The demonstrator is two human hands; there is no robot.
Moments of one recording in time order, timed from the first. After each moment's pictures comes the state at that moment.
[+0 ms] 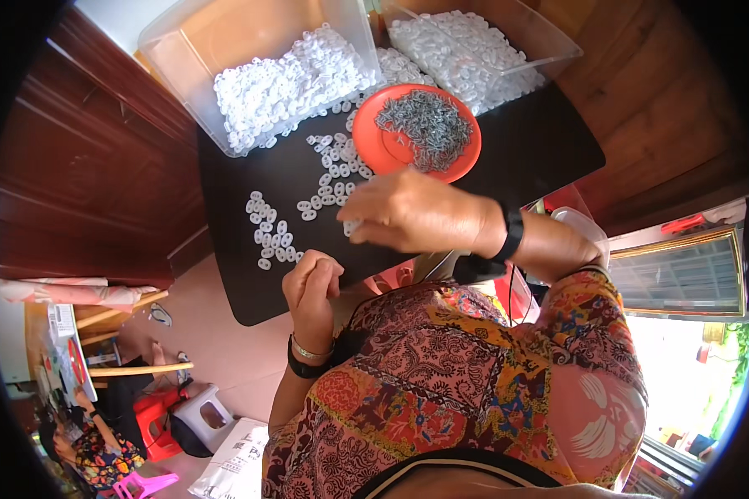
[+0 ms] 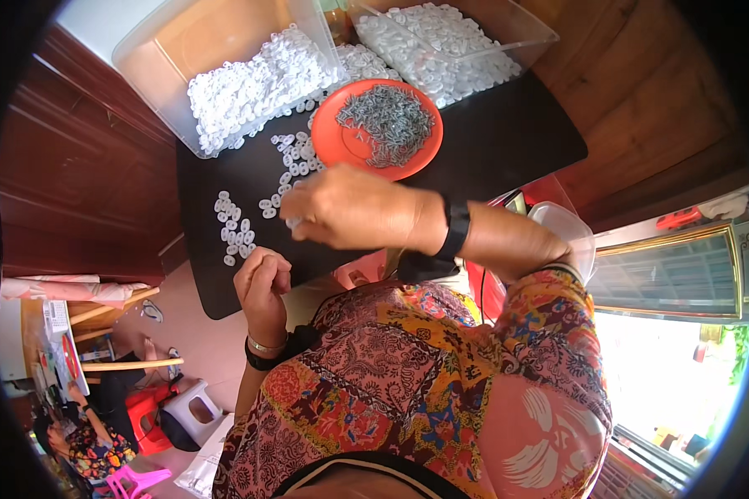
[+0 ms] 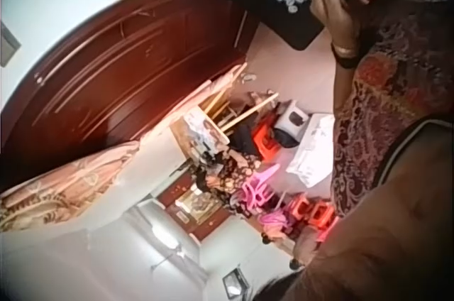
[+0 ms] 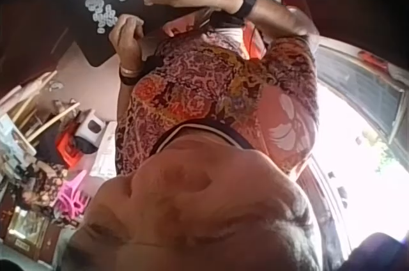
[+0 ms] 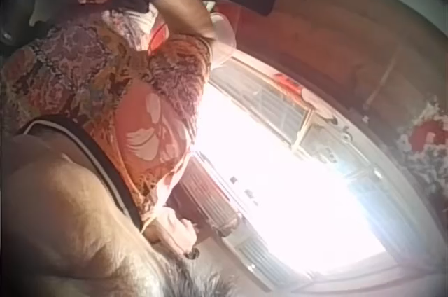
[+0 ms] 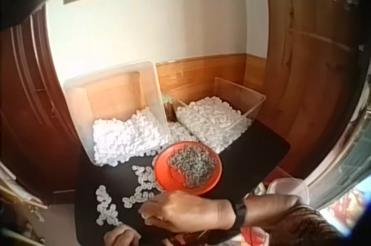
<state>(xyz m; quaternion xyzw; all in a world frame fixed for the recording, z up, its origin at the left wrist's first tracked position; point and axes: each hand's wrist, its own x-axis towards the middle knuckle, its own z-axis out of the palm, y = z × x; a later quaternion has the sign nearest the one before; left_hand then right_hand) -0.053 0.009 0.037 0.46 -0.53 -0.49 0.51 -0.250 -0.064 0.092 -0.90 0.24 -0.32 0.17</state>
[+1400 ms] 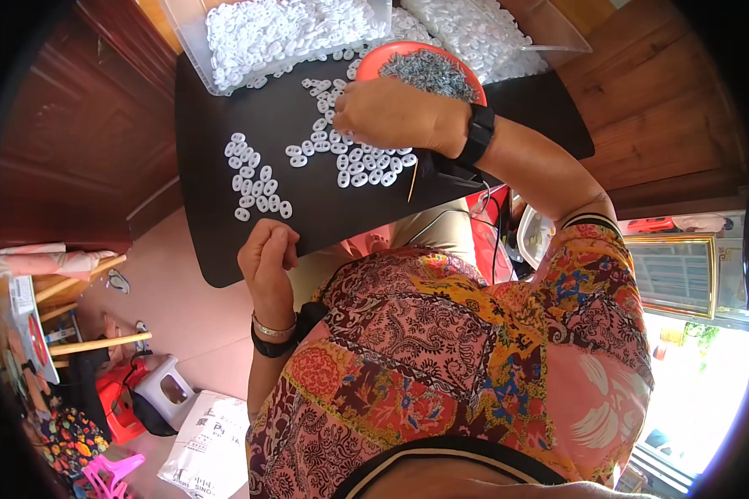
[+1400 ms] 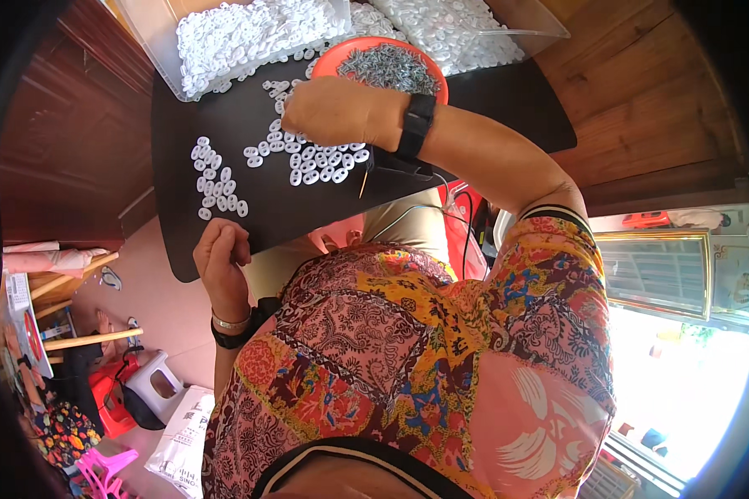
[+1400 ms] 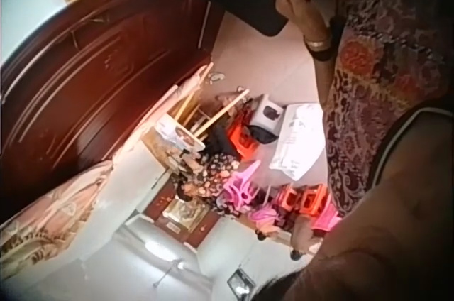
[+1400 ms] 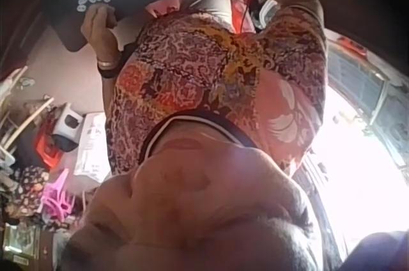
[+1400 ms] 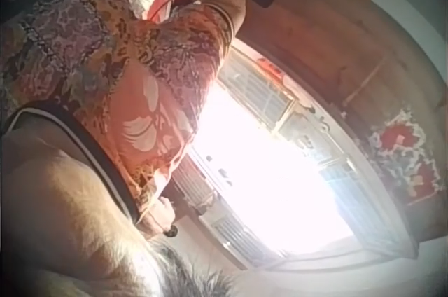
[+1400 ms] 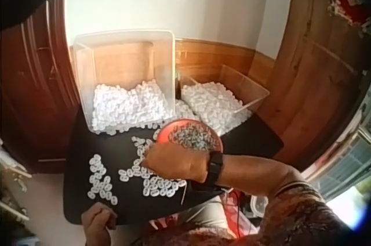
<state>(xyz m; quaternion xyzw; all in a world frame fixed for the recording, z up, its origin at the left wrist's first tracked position) -0.010 0.021 0.015 0.49 -0.46 -0.51 0.54 -0.229 -0.137 0.068 -0.95 0.30 0.04 -0.01</state>
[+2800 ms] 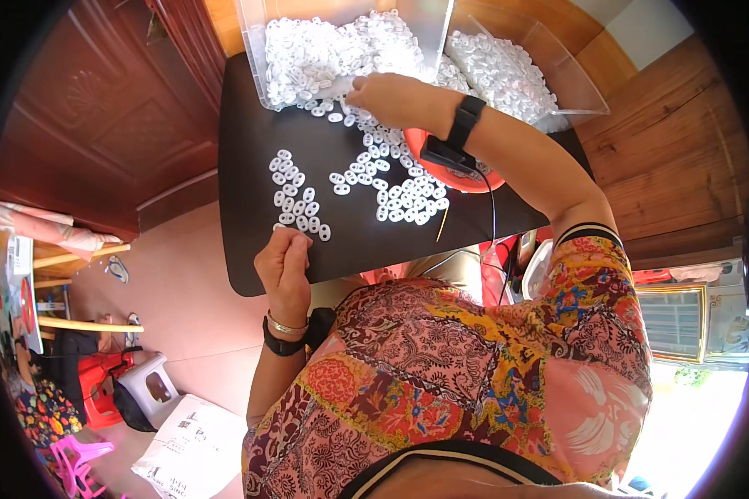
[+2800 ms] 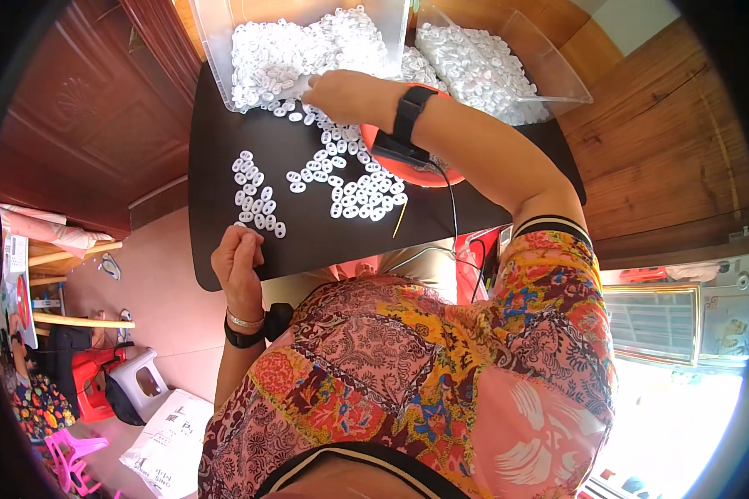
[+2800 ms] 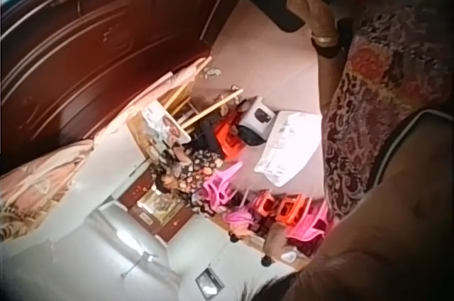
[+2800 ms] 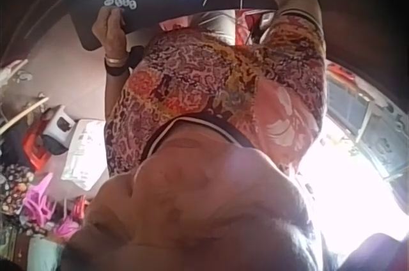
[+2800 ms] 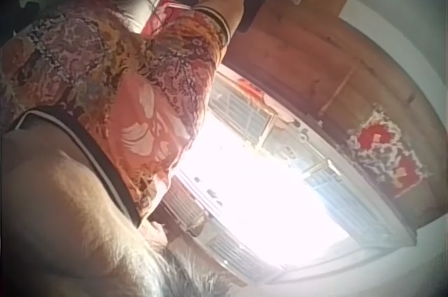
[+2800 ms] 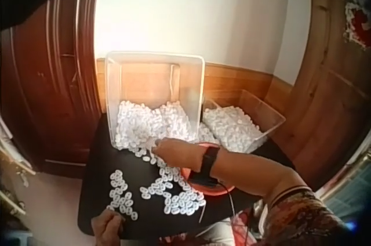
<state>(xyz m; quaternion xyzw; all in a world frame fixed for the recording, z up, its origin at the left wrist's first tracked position) 0.007 0.004 0.002 0.48 -0.49 -0.40 0.60 -0.192 -0.230 0.067 -0.95 0.31 0.05 -0.06</state>
